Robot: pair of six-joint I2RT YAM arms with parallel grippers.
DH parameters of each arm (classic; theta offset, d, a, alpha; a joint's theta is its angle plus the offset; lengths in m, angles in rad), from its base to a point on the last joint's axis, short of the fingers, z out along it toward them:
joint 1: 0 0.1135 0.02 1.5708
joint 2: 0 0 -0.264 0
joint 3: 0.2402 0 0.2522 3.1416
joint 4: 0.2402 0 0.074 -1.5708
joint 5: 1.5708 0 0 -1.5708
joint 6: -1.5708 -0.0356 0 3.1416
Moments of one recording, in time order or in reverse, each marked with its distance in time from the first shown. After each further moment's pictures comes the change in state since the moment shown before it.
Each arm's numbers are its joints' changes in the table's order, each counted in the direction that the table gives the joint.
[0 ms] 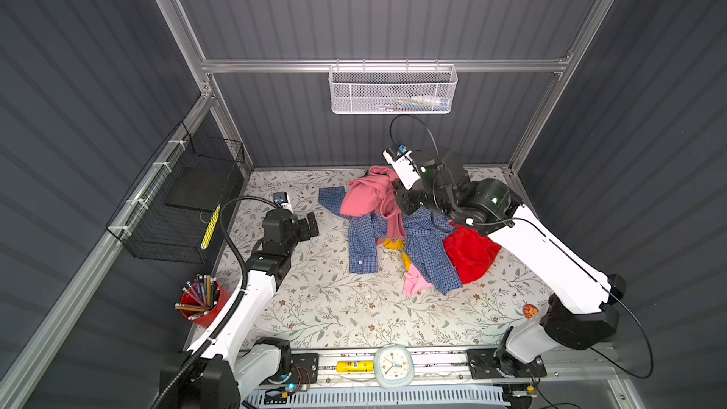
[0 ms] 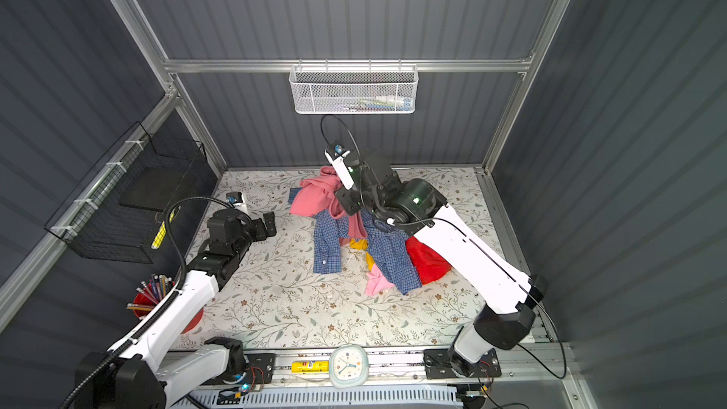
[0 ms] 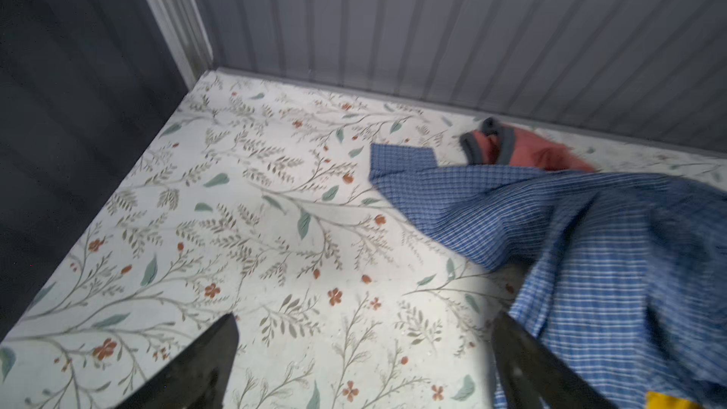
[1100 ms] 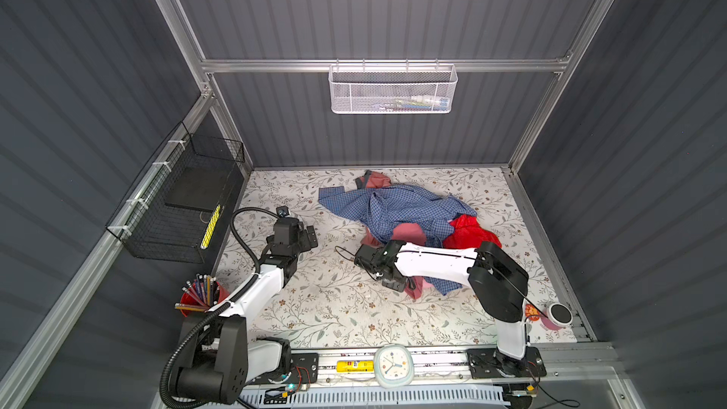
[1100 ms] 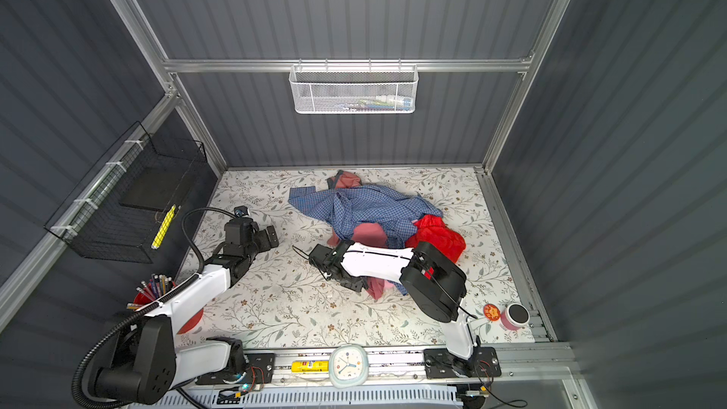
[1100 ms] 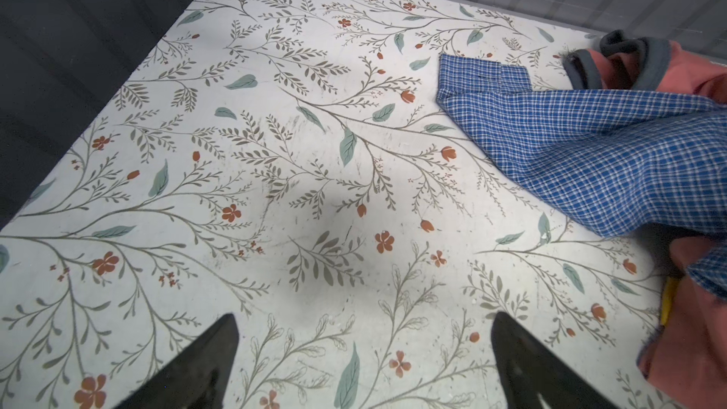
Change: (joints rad) left arm 0.035 -0.190 -0.158 -0.082 -0.143 0.076; right arm 0.173 -0.361 -0.636 0.097 0.282 0.099
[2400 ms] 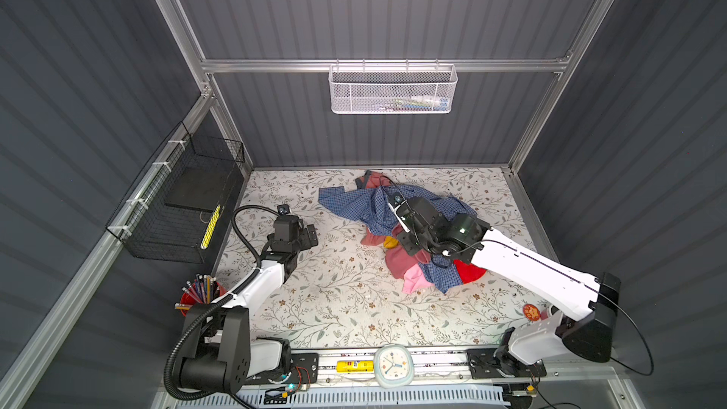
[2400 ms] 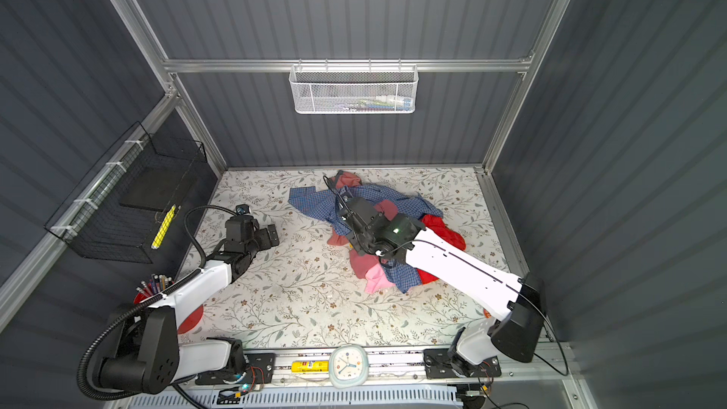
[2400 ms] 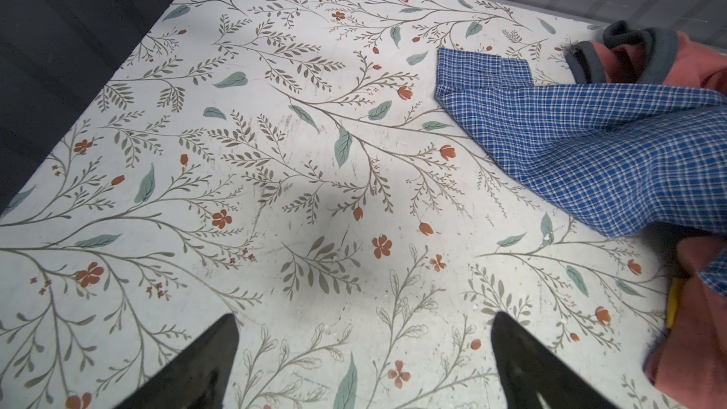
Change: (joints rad) left arm 0.008 -0.053 0.032 -0.009 0.035 -0.017; right arm -0.097 0.536 0.038 -0.127 -0.156 -0.242
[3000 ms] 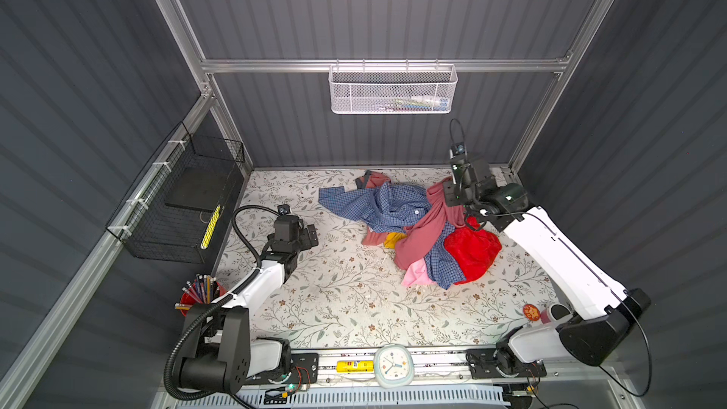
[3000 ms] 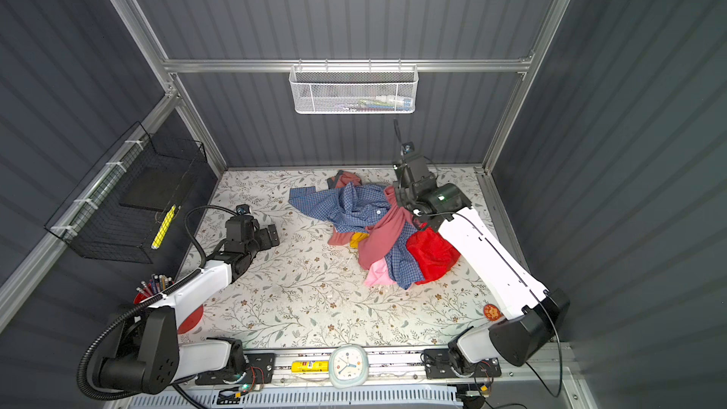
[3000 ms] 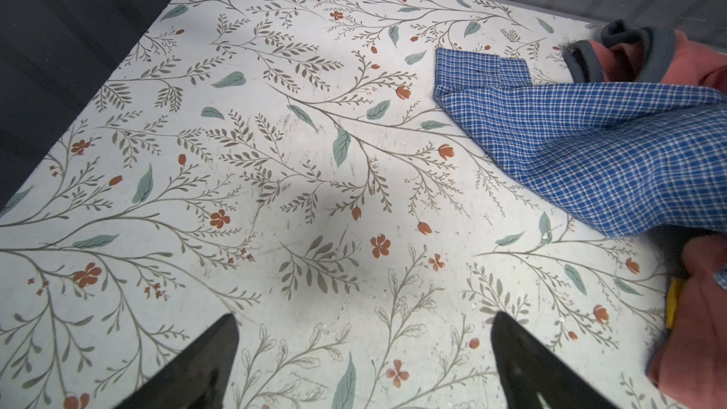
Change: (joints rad) left arm 0.005 0.000 0.000 0.000 0.001 0.000; right arm -0.352 -0.020 0.159 -0.014 0.180 -0.005
